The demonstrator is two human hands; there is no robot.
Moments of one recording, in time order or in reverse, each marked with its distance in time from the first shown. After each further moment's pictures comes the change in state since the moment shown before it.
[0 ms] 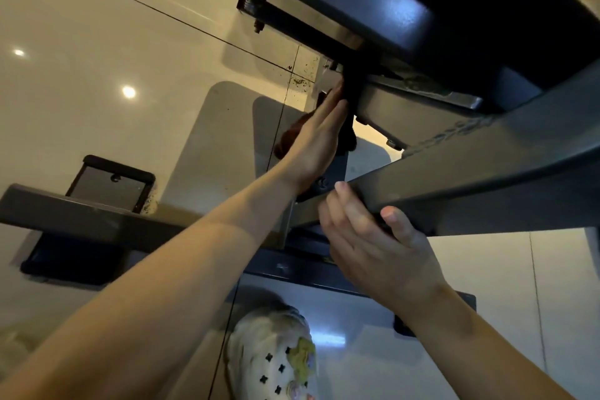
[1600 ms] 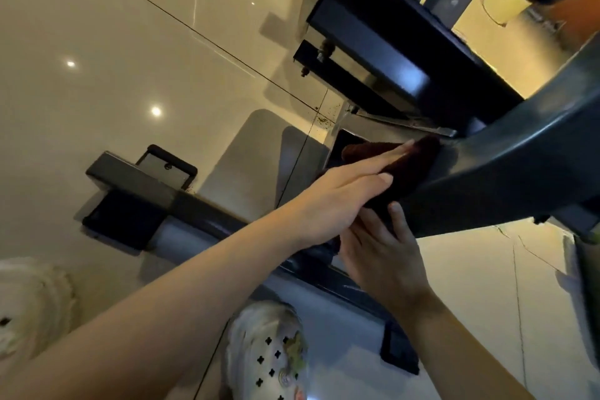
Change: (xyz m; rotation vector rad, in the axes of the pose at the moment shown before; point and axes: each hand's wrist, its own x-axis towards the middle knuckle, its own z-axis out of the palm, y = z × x) left_hand -0.118 0.079 -0.002 -0.004 -0.237 0.062; right_hand 0.000 0.005 -0.016 0.362 0.056 0.052
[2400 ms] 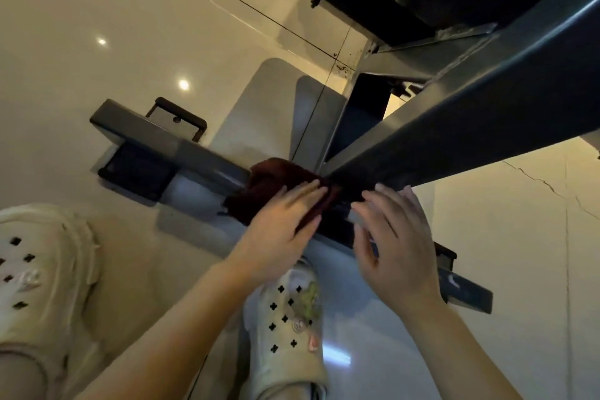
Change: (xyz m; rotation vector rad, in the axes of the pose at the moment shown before) left_hand -0.079 -0.132 0.008 0.852 0.272 0.006; right_hand -0.056 -0.048 0.000 0.760 -0.018 0.436
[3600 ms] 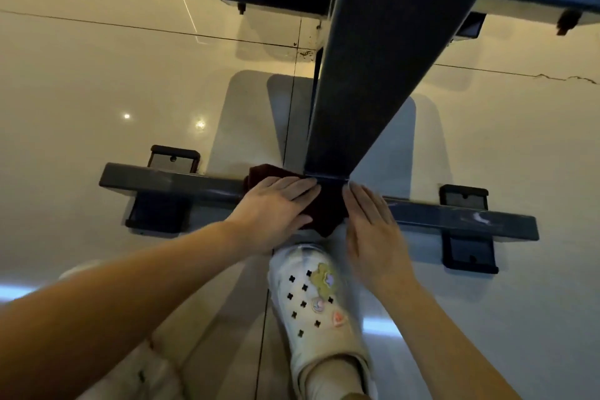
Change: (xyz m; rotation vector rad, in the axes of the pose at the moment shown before) left_hand 0.035 -0.004 -0.018 0.871 -0.471 0.431; right_hand -0.049 -0.021 0.057 0.157 -0.069 0.407
